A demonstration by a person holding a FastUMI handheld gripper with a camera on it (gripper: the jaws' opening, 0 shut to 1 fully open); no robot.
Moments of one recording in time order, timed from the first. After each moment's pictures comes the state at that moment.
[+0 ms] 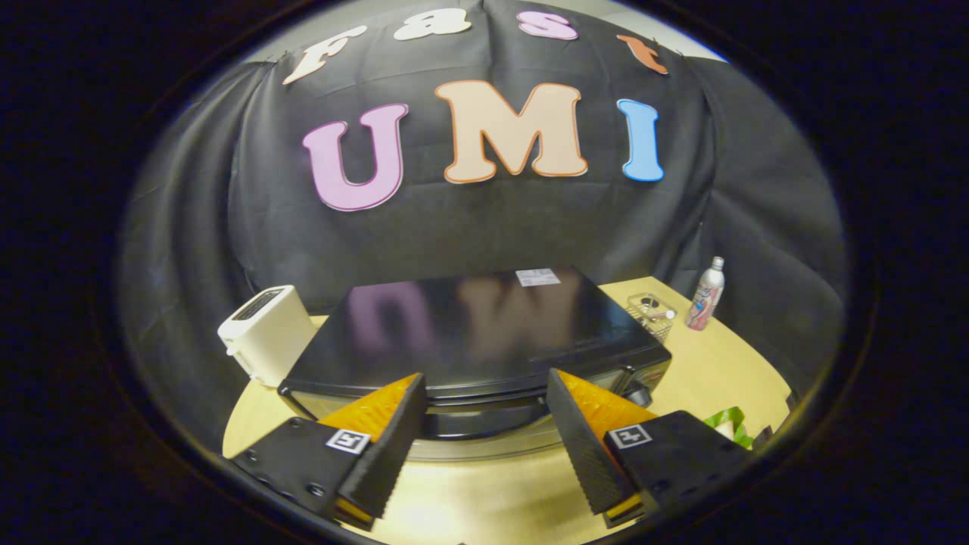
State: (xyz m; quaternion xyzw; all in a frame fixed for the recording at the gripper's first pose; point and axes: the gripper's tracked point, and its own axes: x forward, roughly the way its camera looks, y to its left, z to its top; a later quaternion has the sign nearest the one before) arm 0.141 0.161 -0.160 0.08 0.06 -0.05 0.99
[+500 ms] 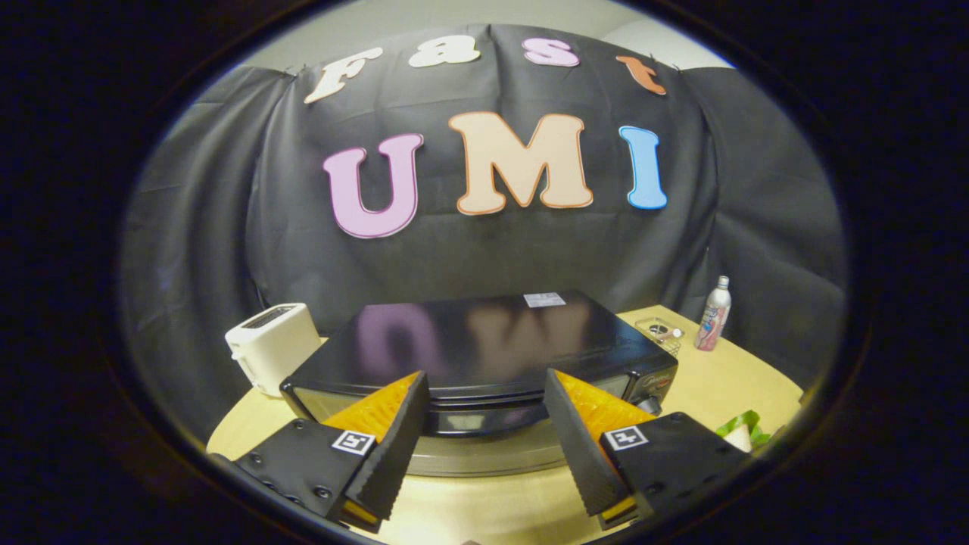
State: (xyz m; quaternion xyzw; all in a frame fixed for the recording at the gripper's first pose) arm 0.138 0.159 -0.159 0.09 -0.03 -0.03 0.99
